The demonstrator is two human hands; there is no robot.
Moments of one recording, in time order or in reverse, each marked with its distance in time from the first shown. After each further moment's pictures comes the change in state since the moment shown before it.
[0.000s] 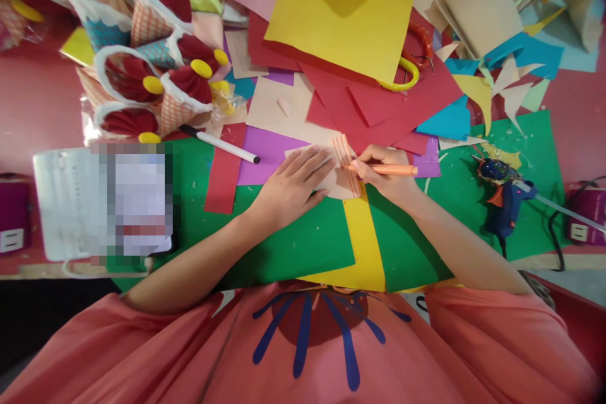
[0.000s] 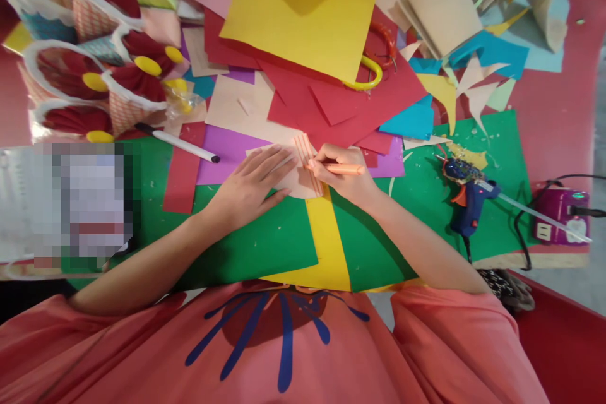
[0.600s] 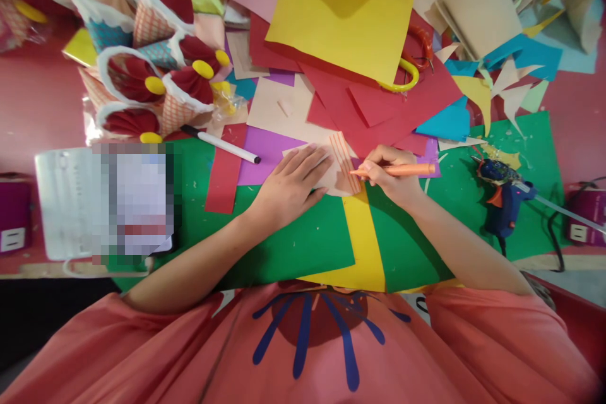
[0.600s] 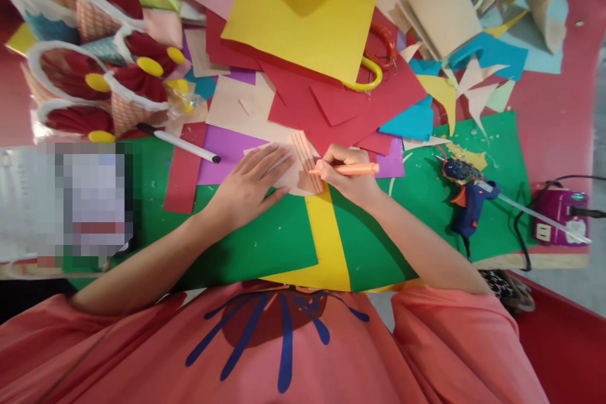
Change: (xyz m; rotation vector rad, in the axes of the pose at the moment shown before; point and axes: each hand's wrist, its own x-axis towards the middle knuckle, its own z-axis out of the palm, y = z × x) left_hand -0.002 -0.001 0.002 0.011 0.012 -0.037; right_hand -0.003 0.000 -0.003 0.067 0.050 0.047
